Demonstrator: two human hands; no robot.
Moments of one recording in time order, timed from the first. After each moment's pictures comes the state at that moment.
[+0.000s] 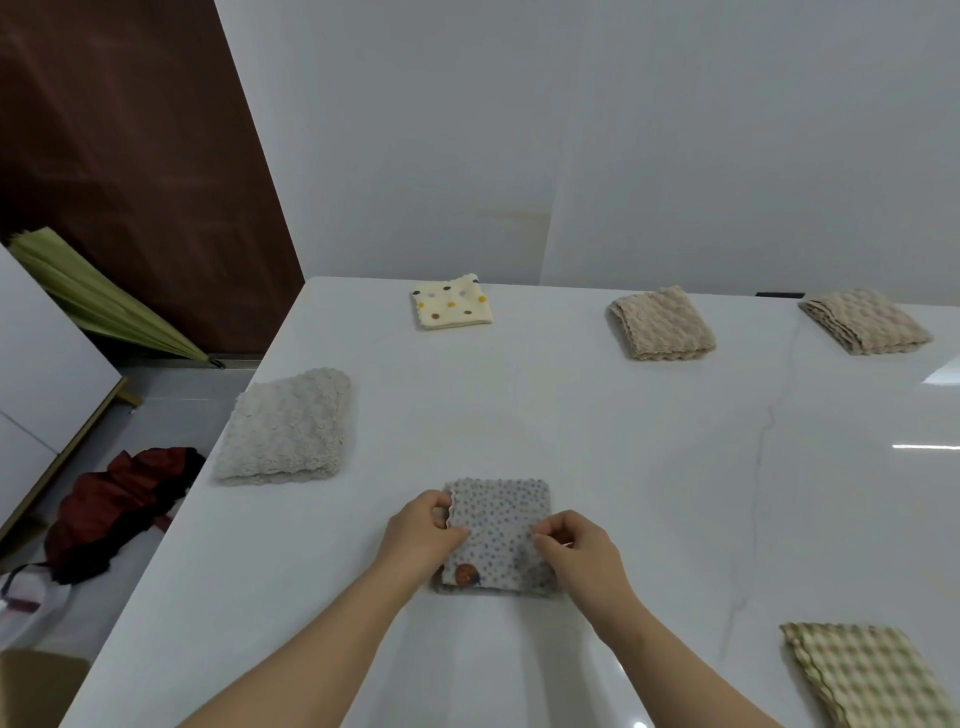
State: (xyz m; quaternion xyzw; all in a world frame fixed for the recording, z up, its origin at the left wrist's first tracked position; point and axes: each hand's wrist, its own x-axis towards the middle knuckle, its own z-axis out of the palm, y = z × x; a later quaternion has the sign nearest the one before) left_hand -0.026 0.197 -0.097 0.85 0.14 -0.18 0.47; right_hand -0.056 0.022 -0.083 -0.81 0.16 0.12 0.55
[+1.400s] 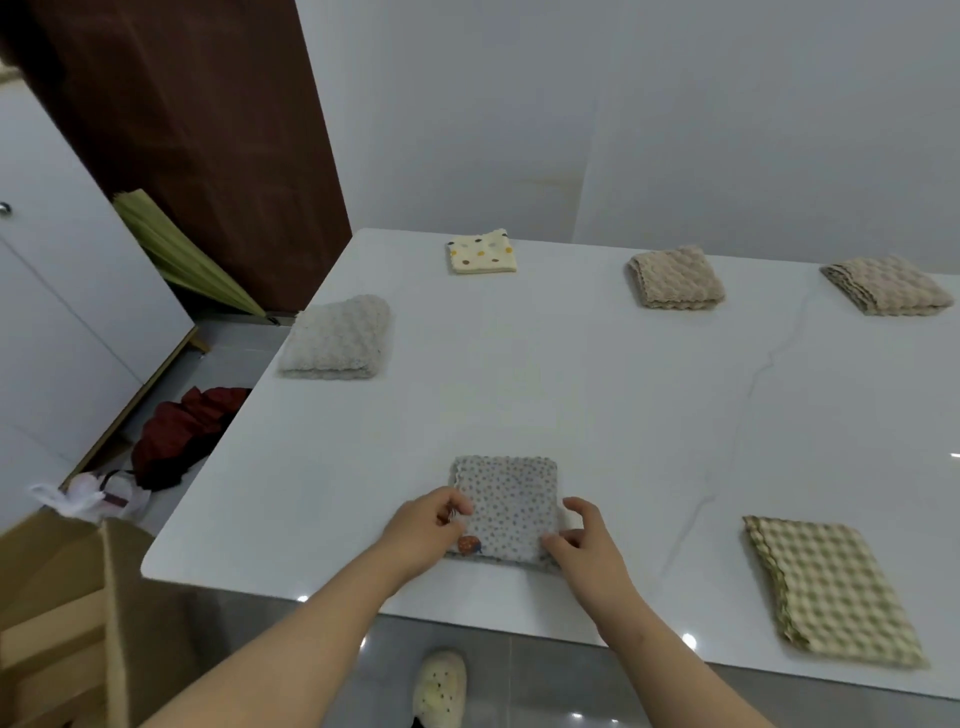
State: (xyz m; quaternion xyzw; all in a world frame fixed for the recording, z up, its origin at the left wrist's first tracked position) left_hand -0.158 0.191 -0.099 0.85 0.09 -0.21 0.48; right_hand -0.175 0.002 -0.091 -0.80 0.13 0.20 0.55
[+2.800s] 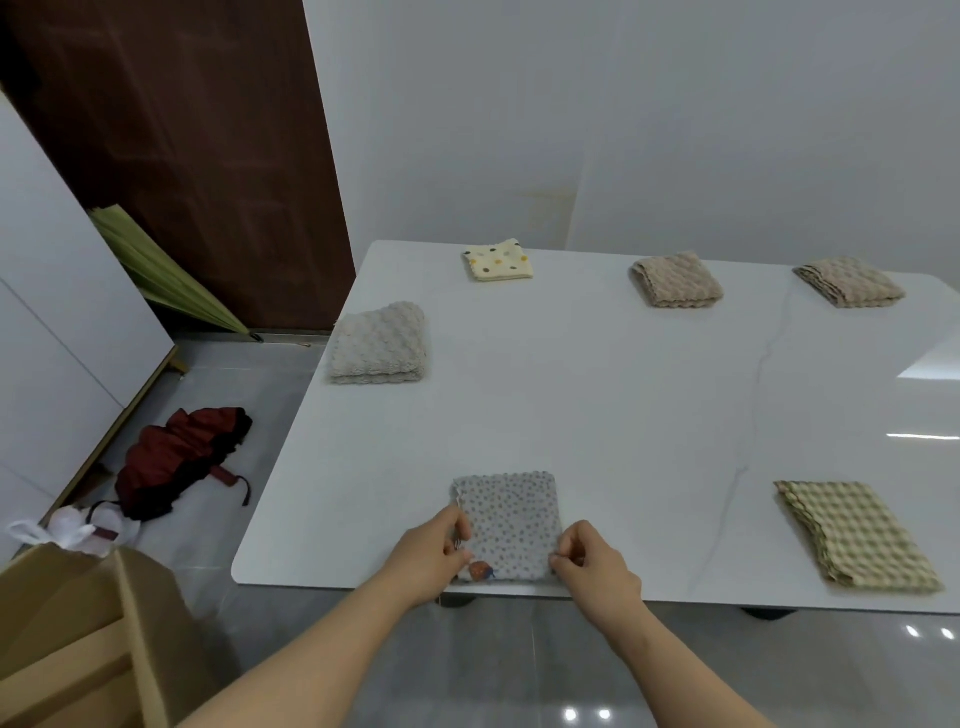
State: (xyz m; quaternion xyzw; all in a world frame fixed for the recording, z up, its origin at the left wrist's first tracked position) left_hand -0.196 0.284 -0.107 0.89 -0.02 -0.23 0.40; right_hand -0.223 0.093 -0.091 -0.90 0.16 0.16 0.38
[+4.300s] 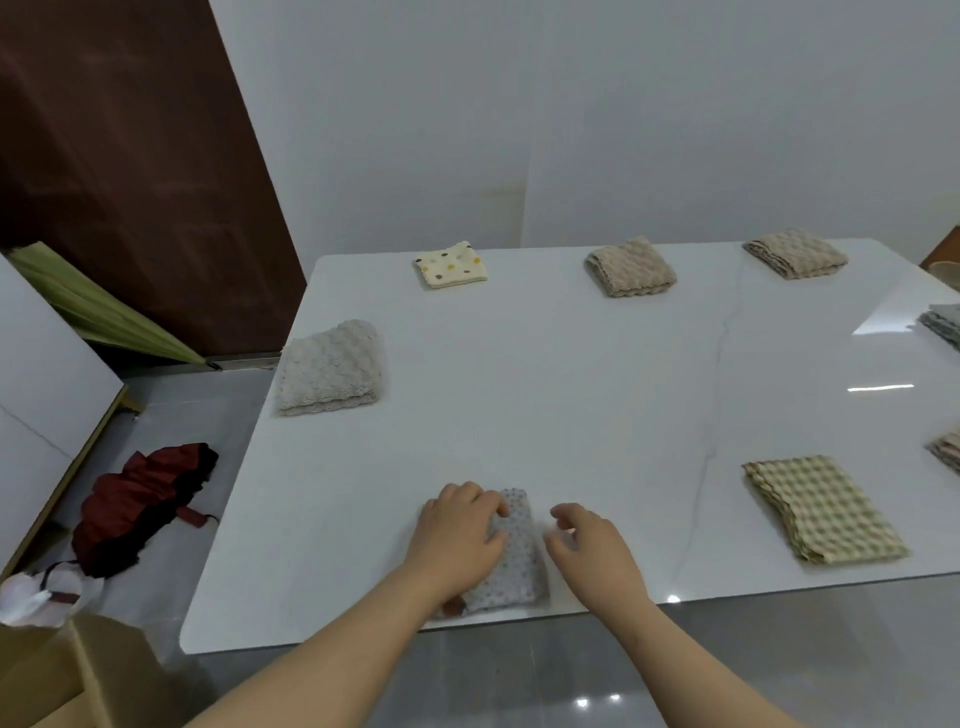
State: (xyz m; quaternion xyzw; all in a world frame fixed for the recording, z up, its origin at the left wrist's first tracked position) left_hand -0.159 0.225 -0.079 0.96 -0.18 -0.13 0.19; right_hand -0.196 0.066 -0.093 -0.93 0.11 0.11 0.33
